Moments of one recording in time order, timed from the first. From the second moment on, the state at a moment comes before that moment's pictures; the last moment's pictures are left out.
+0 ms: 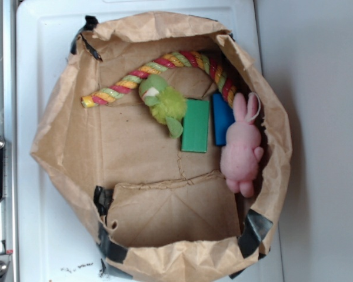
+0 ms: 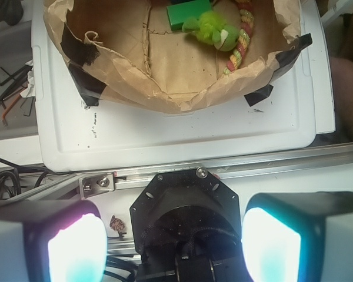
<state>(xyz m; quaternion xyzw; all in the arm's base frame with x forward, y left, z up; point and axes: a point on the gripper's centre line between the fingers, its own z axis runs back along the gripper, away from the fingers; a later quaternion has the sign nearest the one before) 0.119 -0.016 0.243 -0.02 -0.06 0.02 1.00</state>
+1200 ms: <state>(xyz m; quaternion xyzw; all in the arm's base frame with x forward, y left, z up) 0.291 0.008 0.179 0.03 -0.09 -0.02 1.00</state>
